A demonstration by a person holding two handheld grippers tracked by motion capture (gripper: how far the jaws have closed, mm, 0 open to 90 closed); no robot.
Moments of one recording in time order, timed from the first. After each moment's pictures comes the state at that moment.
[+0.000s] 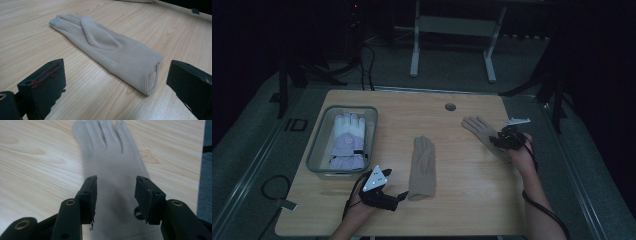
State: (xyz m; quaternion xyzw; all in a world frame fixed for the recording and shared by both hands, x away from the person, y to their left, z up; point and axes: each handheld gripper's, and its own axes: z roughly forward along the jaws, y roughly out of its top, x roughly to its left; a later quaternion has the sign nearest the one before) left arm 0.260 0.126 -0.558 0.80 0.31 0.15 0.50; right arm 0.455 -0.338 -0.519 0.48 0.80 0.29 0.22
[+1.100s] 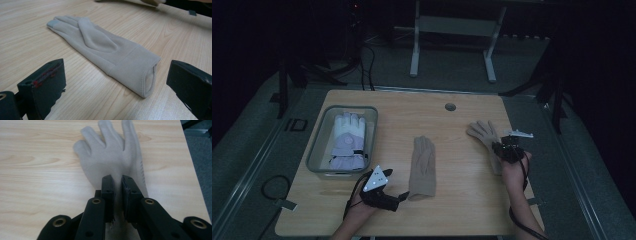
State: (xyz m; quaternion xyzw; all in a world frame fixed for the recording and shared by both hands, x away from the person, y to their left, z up) left arm 0.259 0.124 -0.556 0.79 0.31 0.15 0.51; right arm 0.394 -0.311 -0.511 0.60 0.70 0.31 0.24
